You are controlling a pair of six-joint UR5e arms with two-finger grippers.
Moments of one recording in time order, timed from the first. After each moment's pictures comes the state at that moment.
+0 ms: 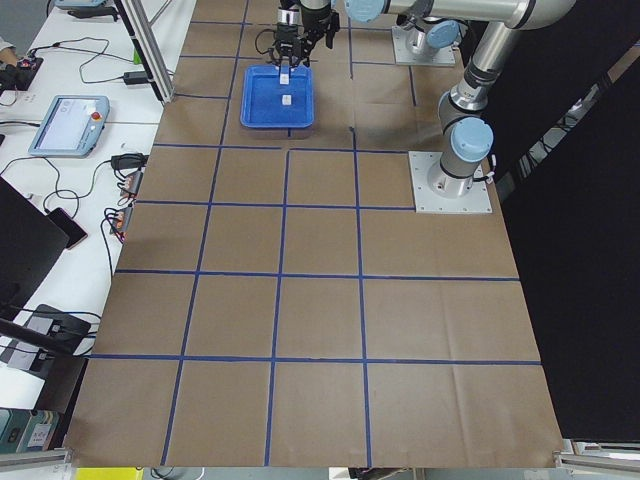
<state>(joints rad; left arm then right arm) -1.57 -1.50 -1.60 -1.65 1.45 0.62 1.66 -1.10 1.88 -2.51 -1.12 -1.46</state>
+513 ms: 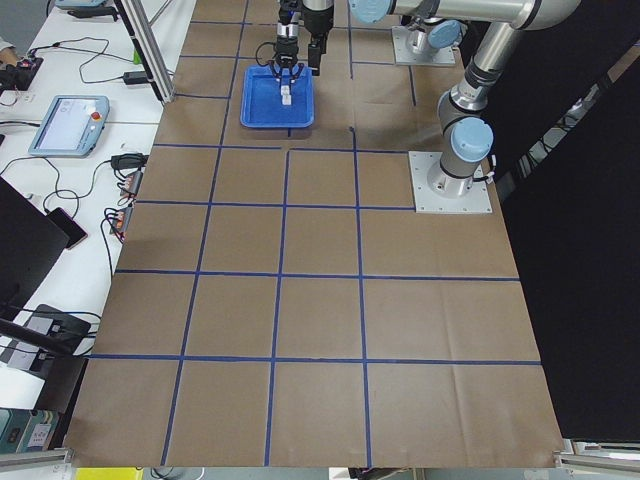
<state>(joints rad) -1.57 -1.49 -1.61 -1.61 1.55 0.08 1.69 -1.05 1.87 -2.54 -1.10 -1.43</state>
